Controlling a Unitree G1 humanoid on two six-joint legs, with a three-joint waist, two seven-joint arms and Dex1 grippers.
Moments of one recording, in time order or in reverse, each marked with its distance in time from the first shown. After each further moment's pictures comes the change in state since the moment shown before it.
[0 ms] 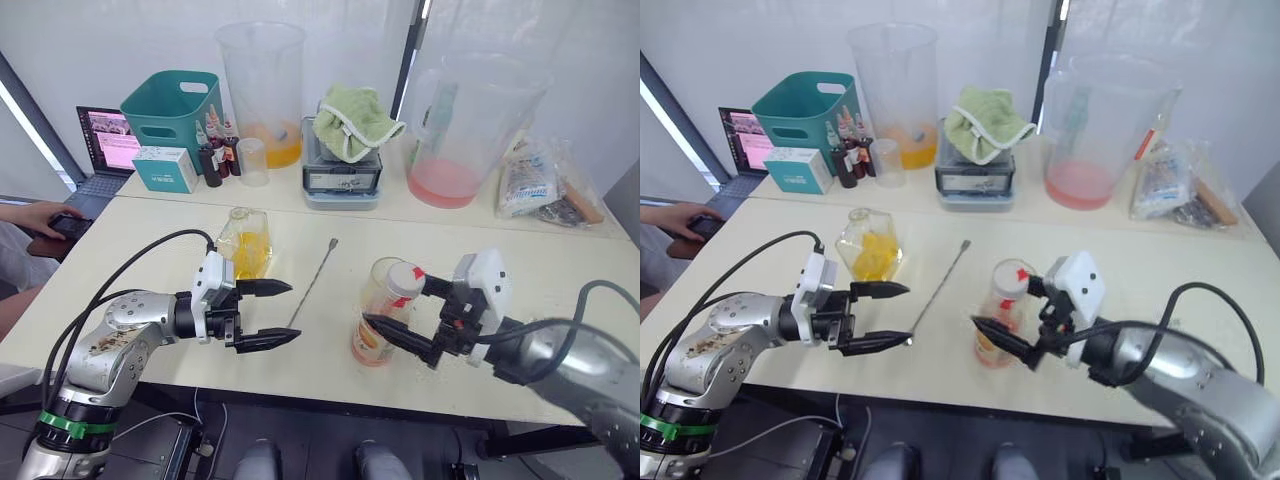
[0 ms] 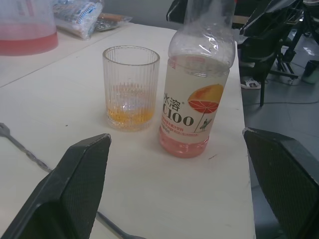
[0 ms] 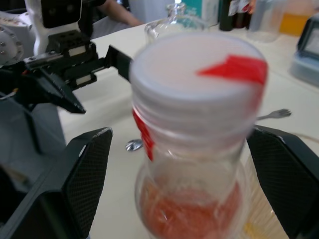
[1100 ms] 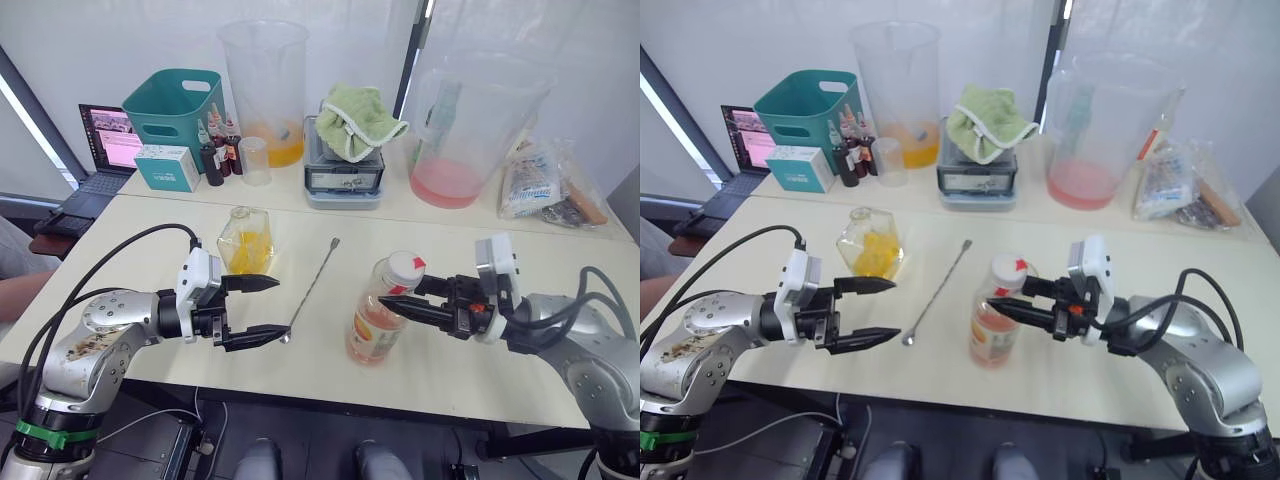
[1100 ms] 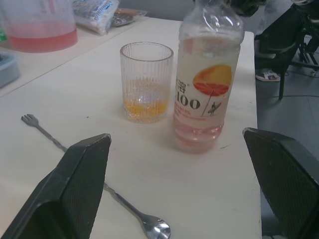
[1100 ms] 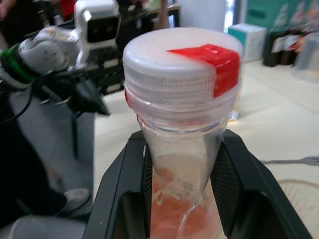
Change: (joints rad) left arm 0.037 0.036 0.061 -0.056 -0.001 0.022 0.016; right arm -0.074 0.192 -0.071 0.037 -0.110 -0.023 0.144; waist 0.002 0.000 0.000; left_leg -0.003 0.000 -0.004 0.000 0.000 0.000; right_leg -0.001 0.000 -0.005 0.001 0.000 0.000
